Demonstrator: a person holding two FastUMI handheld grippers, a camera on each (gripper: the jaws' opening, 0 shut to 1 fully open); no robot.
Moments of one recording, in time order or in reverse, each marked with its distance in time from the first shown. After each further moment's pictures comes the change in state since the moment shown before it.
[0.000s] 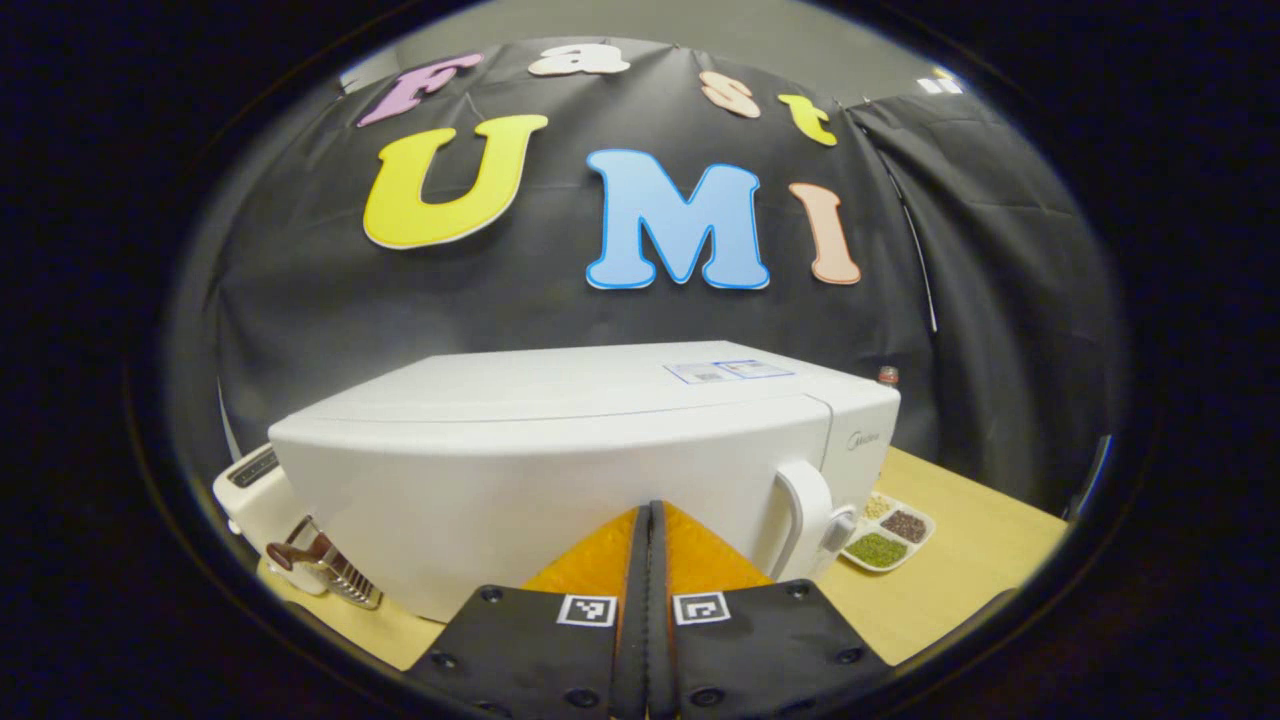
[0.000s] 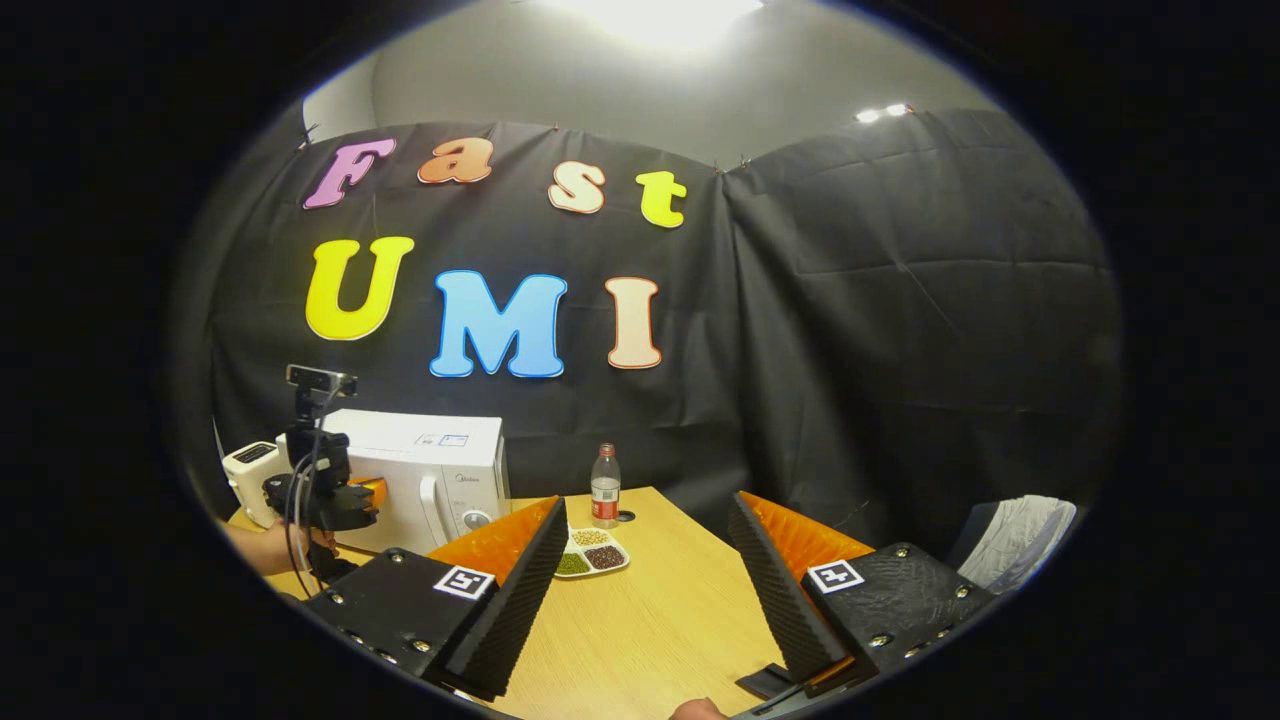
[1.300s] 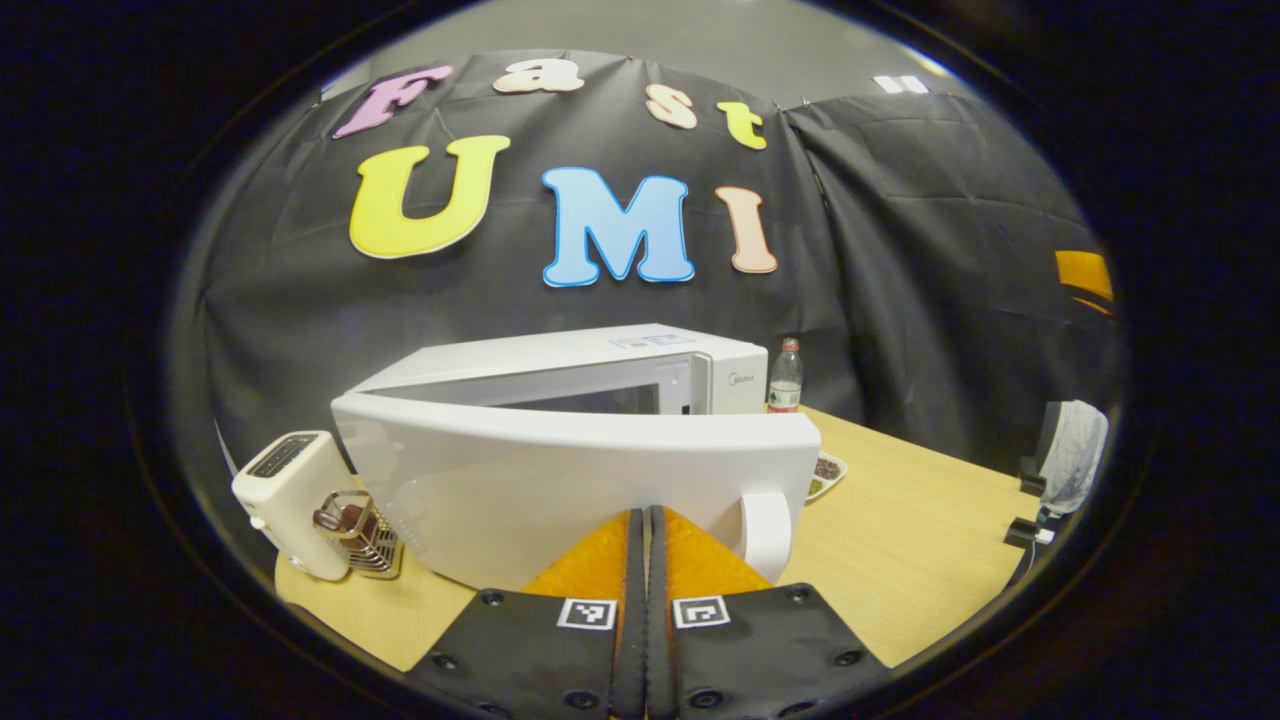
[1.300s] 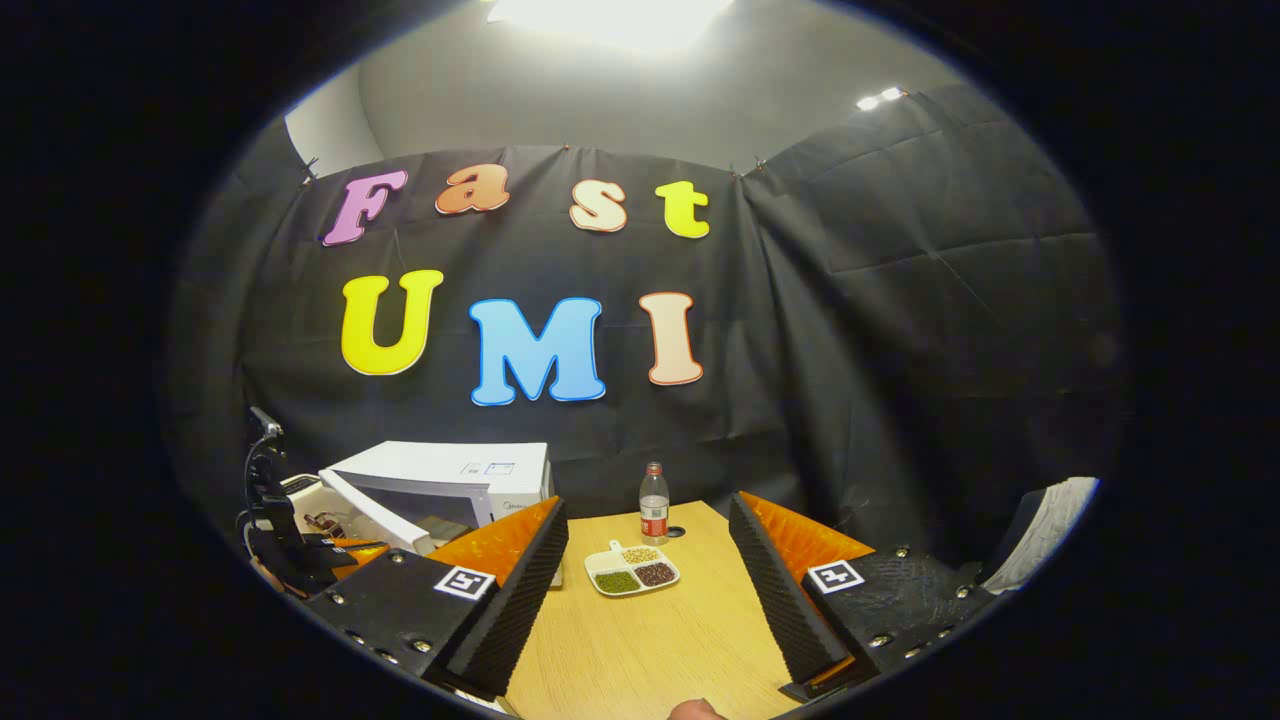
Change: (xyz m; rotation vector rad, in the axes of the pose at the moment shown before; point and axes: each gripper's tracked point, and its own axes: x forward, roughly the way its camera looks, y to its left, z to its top) left arm -0.130 -0.009 -0.025 0.091 0.053 -0.193; right arm 0.015 0.013 0.012 0.092 -0.052 0.085
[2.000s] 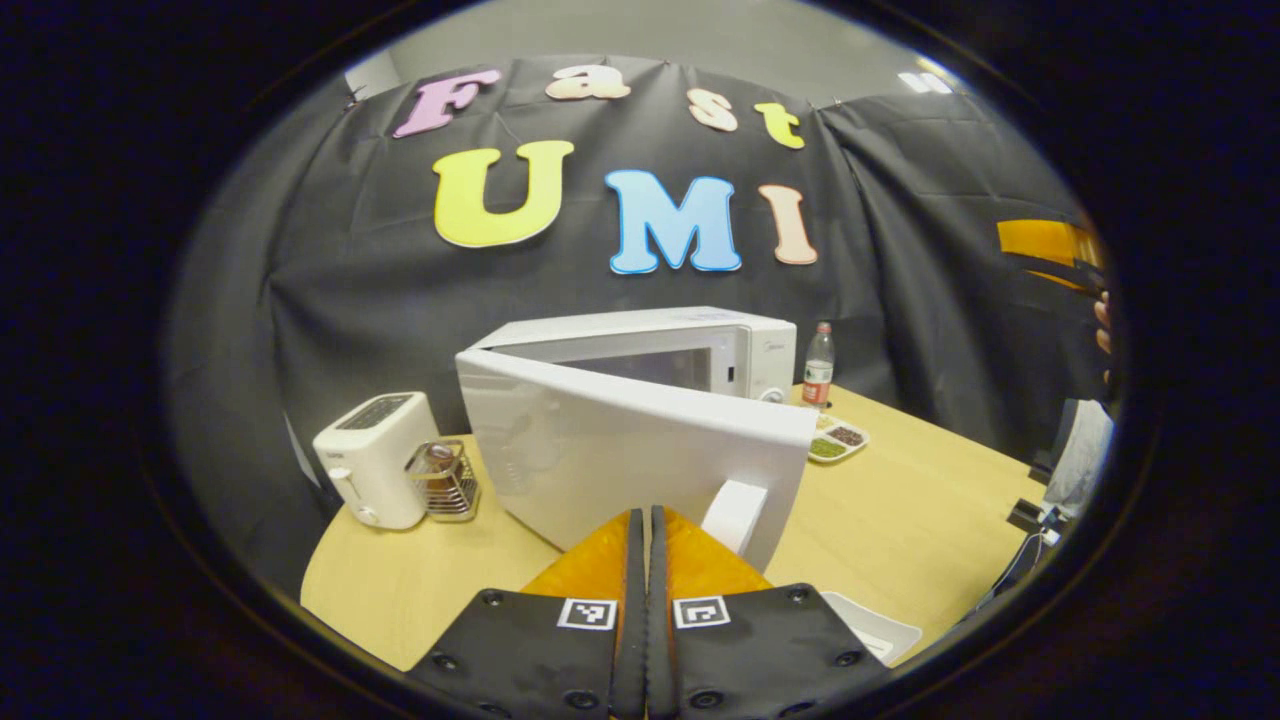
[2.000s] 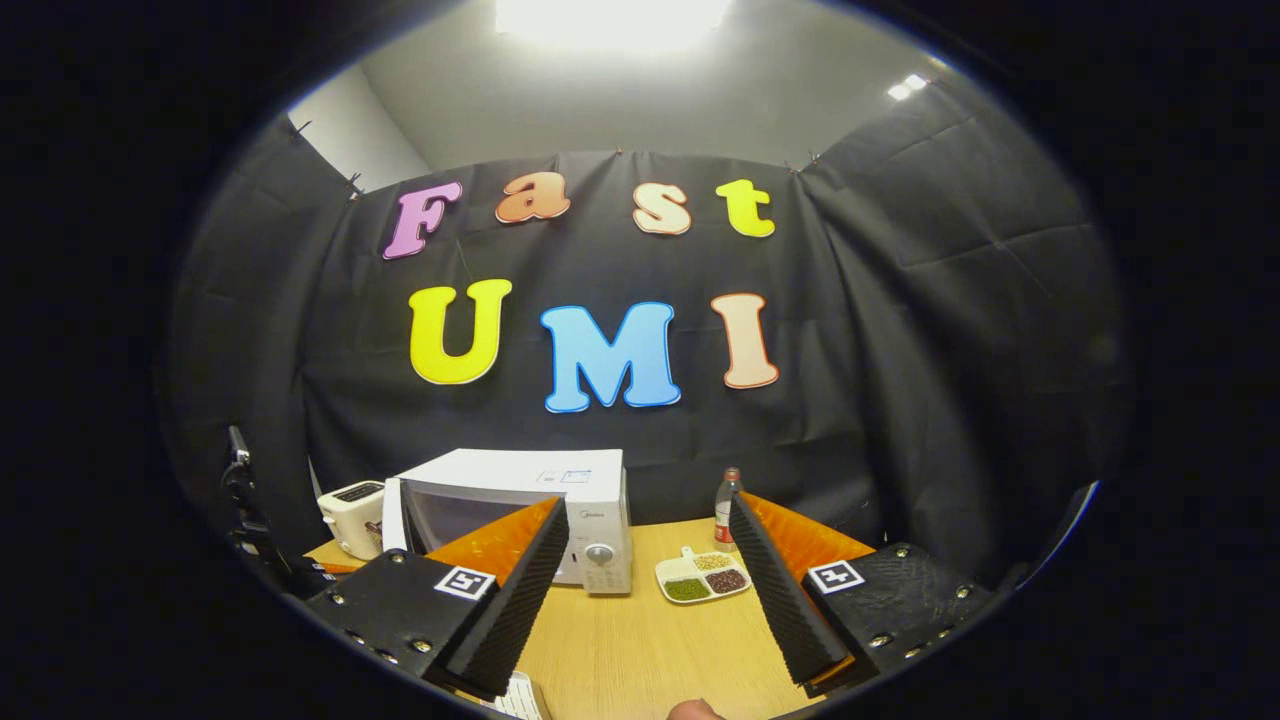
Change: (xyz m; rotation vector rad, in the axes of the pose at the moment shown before) left arm -0.108 0.020 -0.034 -0.024 0.042 0.142; right arm 0.004 0.049 0.007 0.020 -0.013 0.209
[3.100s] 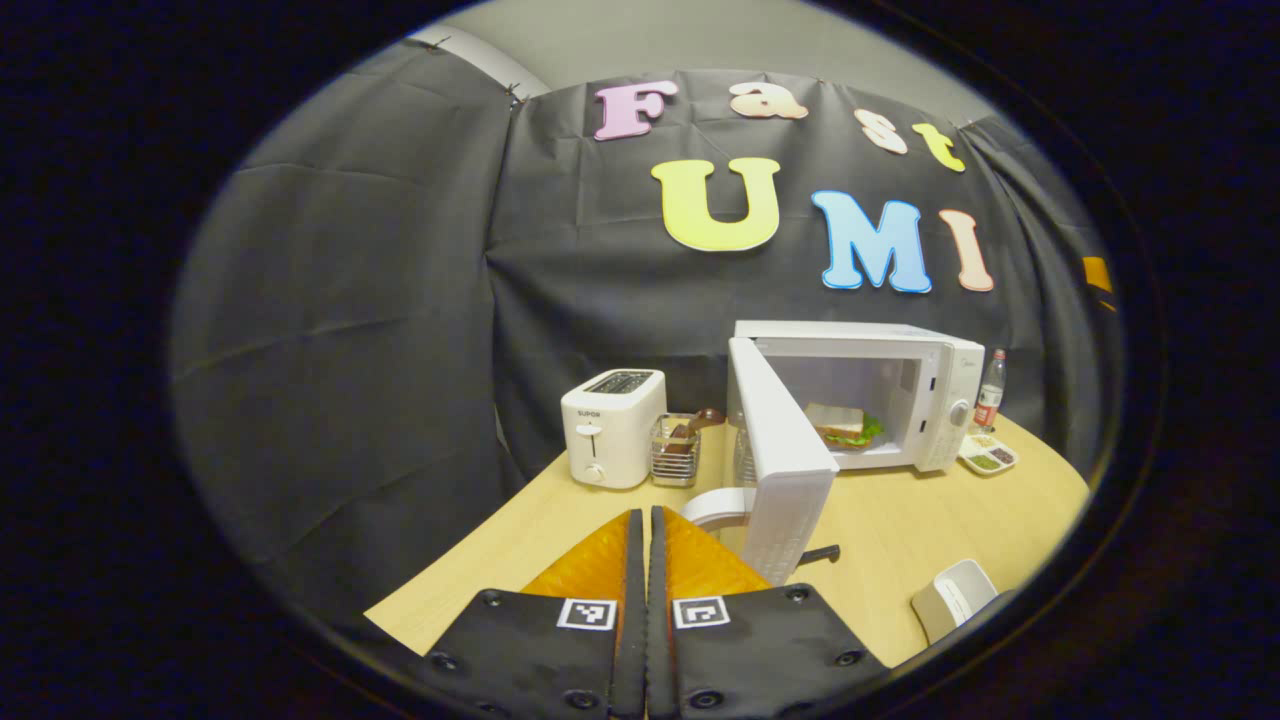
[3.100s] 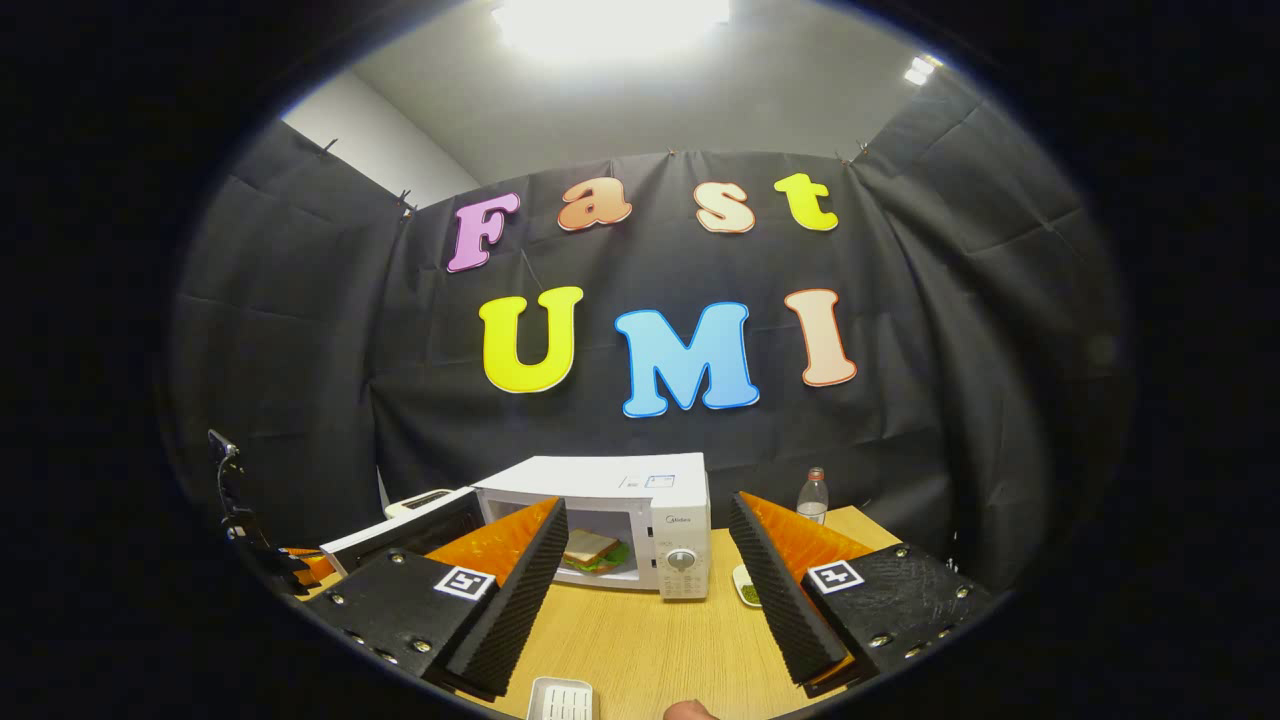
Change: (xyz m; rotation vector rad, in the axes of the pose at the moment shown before) left arm -0.147 0.163 -0.046 -0.140 -0.010 0.530; right arm 0.005 0.068 -0.001 0.035 -0.007 0.231
